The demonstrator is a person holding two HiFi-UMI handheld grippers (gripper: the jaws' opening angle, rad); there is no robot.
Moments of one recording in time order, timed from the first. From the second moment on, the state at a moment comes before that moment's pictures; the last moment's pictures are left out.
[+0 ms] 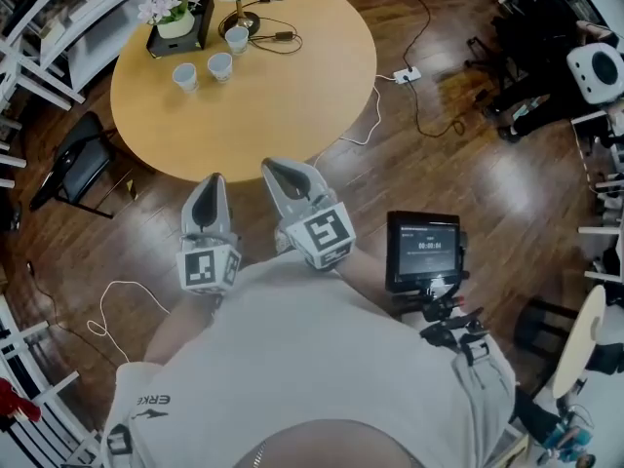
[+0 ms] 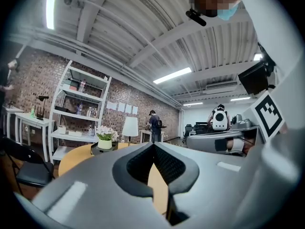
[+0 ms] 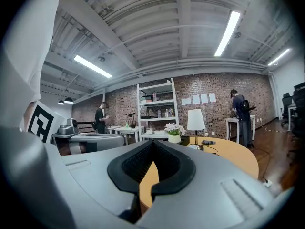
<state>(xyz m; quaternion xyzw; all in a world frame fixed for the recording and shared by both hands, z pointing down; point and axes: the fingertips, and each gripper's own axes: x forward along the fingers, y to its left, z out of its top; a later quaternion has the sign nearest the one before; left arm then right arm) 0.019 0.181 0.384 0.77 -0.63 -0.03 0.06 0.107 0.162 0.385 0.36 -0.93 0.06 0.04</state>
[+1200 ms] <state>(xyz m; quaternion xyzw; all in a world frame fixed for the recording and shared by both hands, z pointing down) -0.094 0.017 0.399 0.83 -0.56 -0.03 0.08 -0.006 0.017 0.390 0.44 -0.89 0.07 0.07</state>
